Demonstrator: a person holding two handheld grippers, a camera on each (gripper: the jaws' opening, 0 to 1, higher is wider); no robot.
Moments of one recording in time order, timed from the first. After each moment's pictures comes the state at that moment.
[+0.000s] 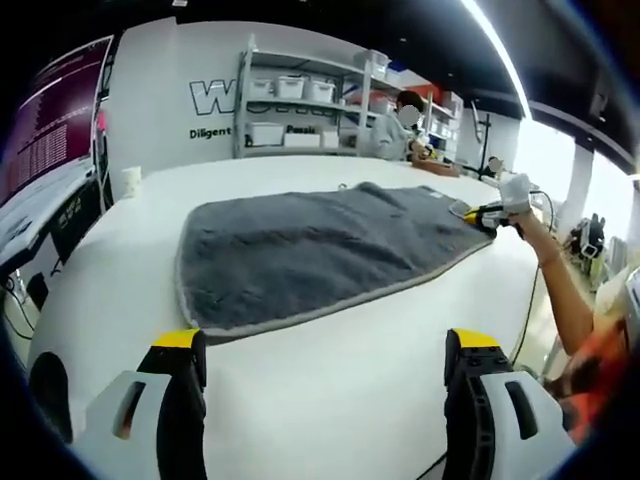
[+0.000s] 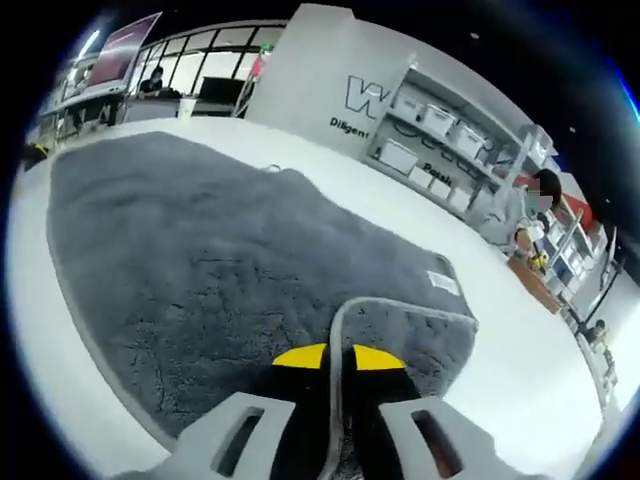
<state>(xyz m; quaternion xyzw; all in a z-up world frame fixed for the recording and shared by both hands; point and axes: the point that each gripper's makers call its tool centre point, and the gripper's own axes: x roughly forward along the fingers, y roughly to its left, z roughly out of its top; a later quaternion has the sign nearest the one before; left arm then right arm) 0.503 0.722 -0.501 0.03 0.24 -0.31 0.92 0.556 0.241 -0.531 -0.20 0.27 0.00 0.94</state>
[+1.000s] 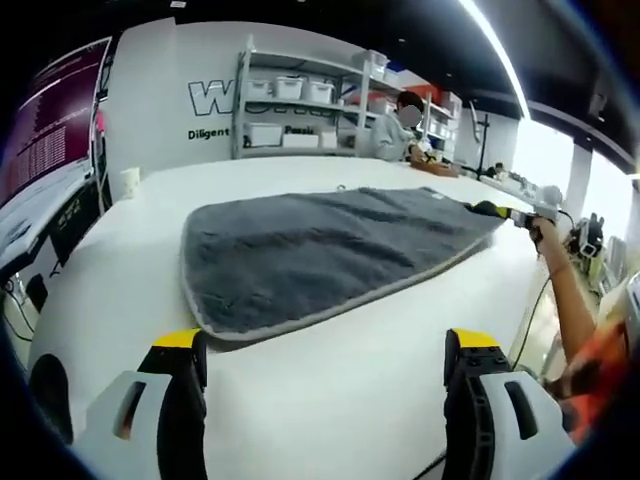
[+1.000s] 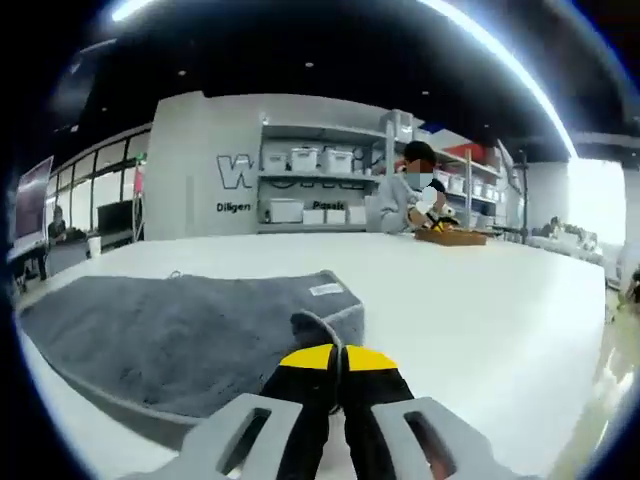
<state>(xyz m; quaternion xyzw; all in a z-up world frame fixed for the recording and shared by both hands) 0.502 0.719 -0.498 0.03 0.24 -0.31 0.92 0.466 0.151 -0.484 0.05 0.08 -0.21 0.97</state>
